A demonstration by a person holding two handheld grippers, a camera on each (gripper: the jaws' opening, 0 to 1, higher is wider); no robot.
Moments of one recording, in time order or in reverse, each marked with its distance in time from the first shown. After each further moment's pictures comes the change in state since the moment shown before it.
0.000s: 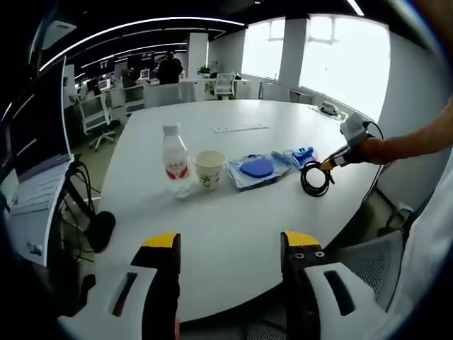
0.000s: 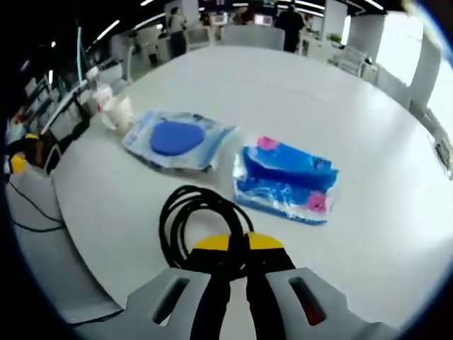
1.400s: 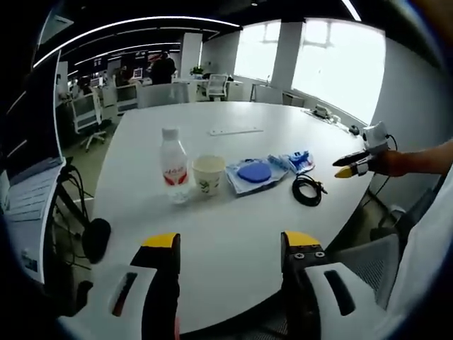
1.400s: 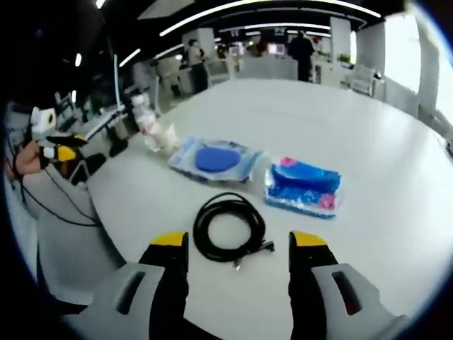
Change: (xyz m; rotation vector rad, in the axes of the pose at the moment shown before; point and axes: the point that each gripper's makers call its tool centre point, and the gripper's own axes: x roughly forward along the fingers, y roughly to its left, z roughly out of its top) left arm 0.010 0.013 0.010 -0.003 -0.006 -0.075; right arm -0.069 0.025 -0.006 0.006 -0.207 0.136
